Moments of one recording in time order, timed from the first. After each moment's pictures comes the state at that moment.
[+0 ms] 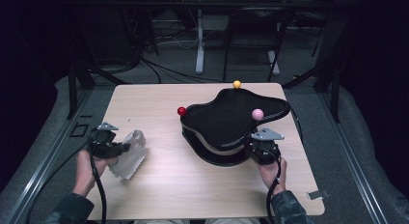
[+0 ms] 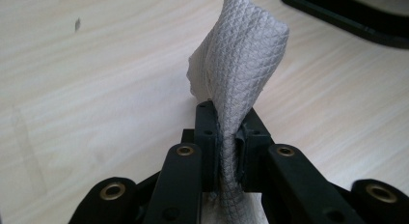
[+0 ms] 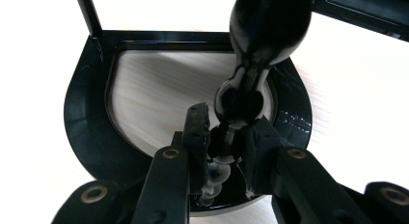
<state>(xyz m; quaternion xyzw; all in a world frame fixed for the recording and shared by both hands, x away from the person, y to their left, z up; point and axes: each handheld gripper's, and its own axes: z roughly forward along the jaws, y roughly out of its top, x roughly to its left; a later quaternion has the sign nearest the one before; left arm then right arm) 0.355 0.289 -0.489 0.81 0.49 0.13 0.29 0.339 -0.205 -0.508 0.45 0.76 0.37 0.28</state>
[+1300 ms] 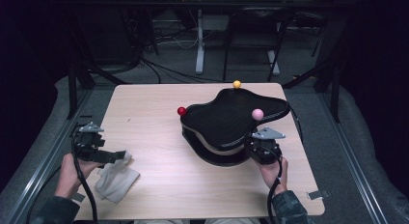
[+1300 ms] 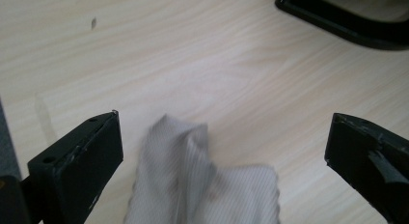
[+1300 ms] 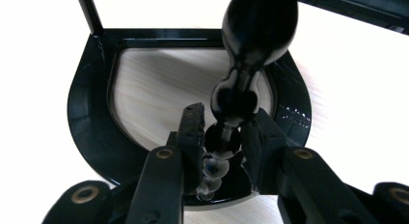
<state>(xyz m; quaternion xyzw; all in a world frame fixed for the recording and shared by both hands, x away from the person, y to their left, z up) 0.353 0.305 -0.469 0.81 0.48 0.13 0.33 0.339 -0.207 -0.504 0.45 0.77 0.37 0.27</state>
